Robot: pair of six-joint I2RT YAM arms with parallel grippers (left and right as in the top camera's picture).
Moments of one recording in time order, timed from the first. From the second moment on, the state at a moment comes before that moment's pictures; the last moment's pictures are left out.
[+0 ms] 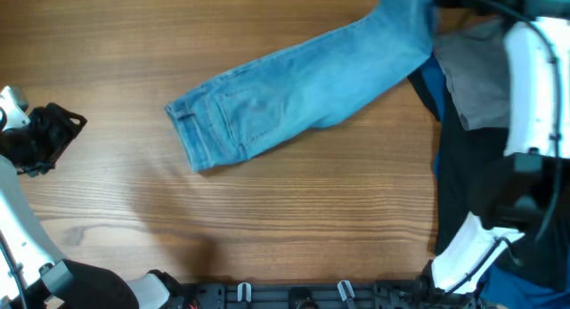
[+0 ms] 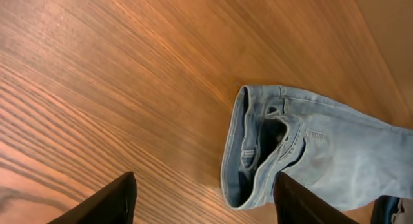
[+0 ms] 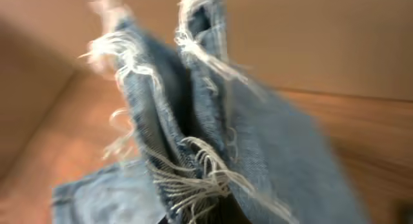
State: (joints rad) left arm 0.70 1.48 1.38 -1.12 0.44 -0.12; right arm -0.11 2.01 2.08 -0.80 -0.70 0.00
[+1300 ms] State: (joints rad) left arm 0.48 1.48 1.38 -1.16 0.53 -0.02; right arm 0.32 2.21 2.08 -0.97 -0.29 0.18
